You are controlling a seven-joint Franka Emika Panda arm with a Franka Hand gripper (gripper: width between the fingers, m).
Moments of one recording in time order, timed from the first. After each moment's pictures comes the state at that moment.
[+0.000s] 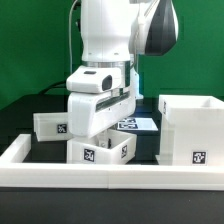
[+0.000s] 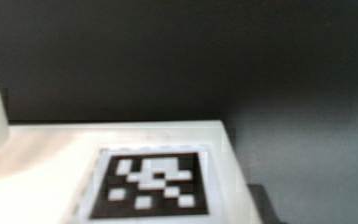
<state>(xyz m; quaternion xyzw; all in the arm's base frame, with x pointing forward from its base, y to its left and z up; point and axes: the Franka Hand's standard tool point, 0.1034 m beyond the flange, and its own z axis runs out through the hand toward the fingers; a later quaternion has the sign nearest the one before) 0.516 -0.056 0.010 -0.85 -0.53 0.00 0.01</state>
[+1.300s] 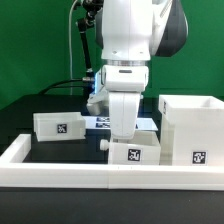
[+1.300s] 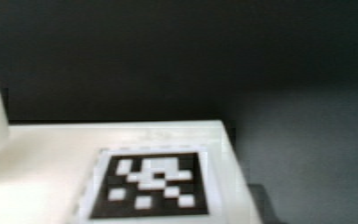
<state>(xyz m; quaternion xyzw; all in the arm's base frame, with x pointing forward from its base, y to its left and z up) 0.529 -0.023 0.014 -0.74 -0.68 -0.01 -0.01</state>
